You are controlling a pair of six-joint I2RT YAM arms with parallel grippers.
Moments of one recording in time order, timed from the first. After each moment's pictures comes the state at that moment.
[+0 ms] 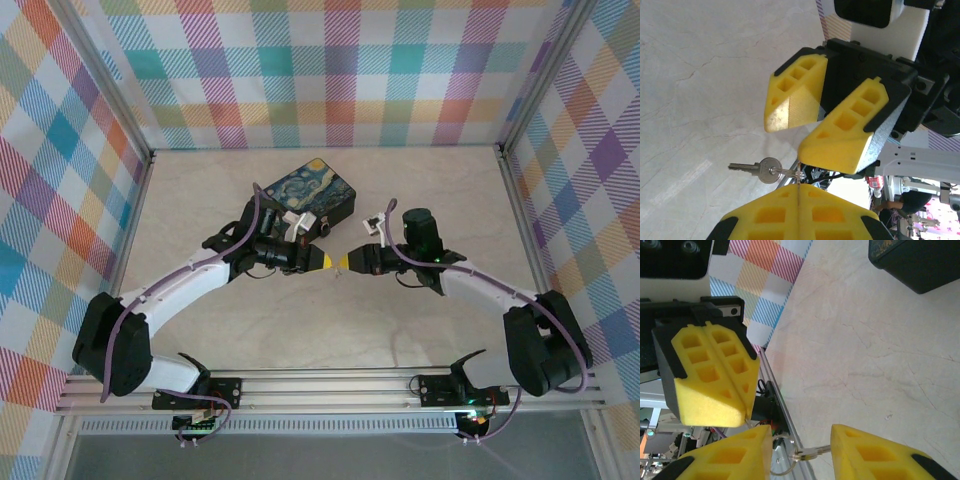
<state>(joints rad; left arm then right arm) -0.56 1.38 0.96 -0.29 0.82 -0.65 0.45 1.36 0.69 0.15 -0.97 0.61</state>
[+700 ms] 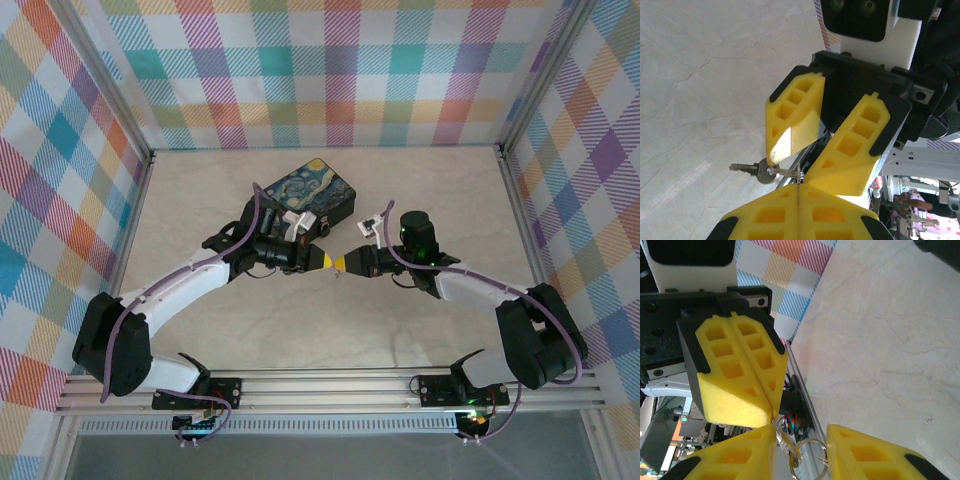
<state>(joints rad) -0.56 1.38 0.96 -0.28 0.82 -0.66 0.48 1.40 0.65 0.33 -1.06 0.74</state>
